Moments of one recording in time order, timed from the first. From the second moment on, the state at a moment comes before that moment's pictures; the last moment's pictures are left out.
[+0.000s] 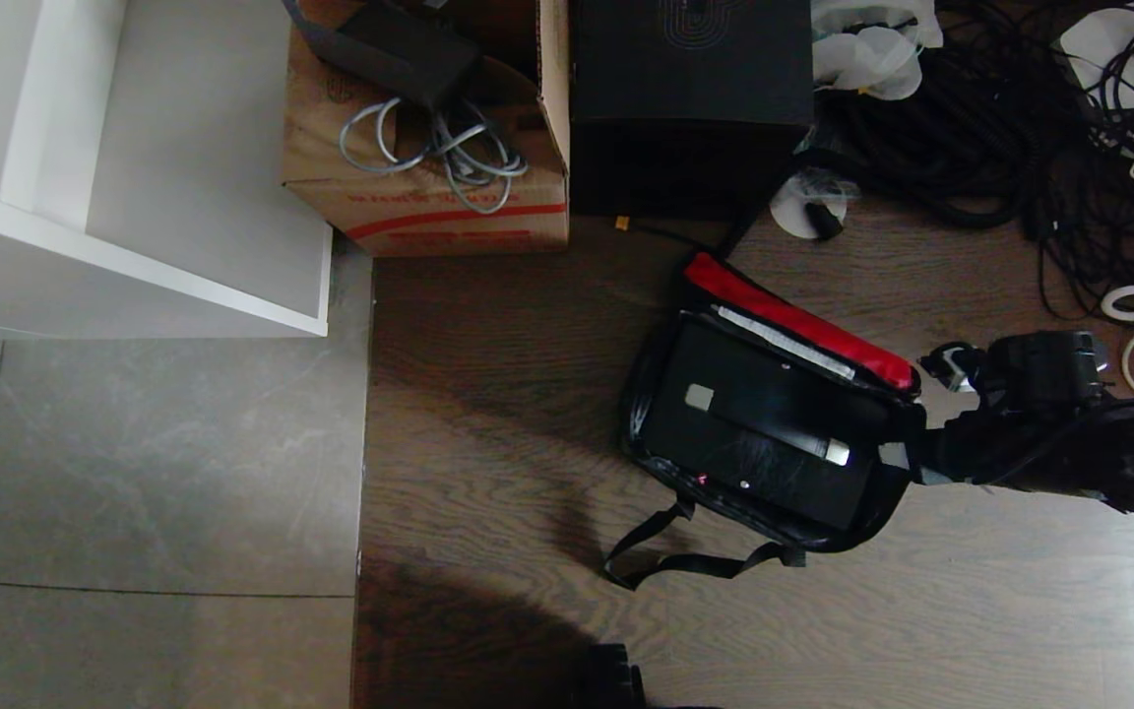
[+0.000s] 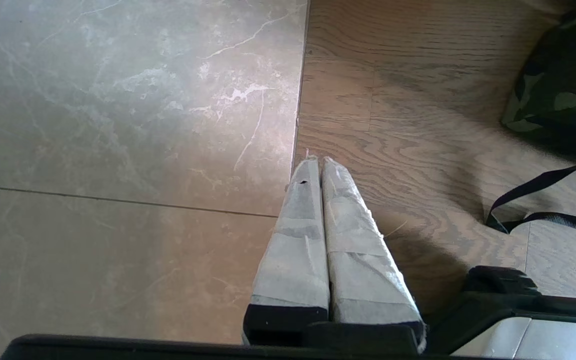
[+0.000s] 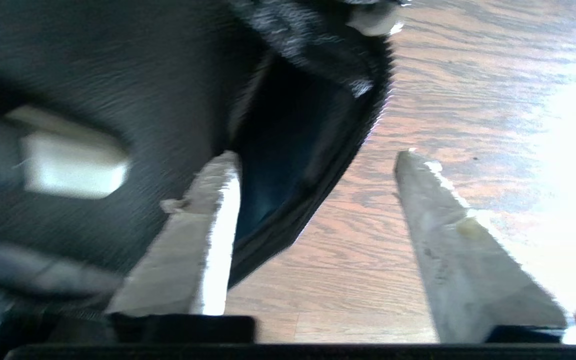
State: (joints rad) left arm 0.00 0.00 0.00 -0.03 0.02 -0.04; right arm -0.03 1.90 -0.83 -0.43 0.05 -0.12
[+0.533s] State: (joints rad) left arm 0.00 0.00 0.00 -0.03 0.02 -0.04; right arm 0.01 1.74 -0.73 -0.34 0.20 -0.28
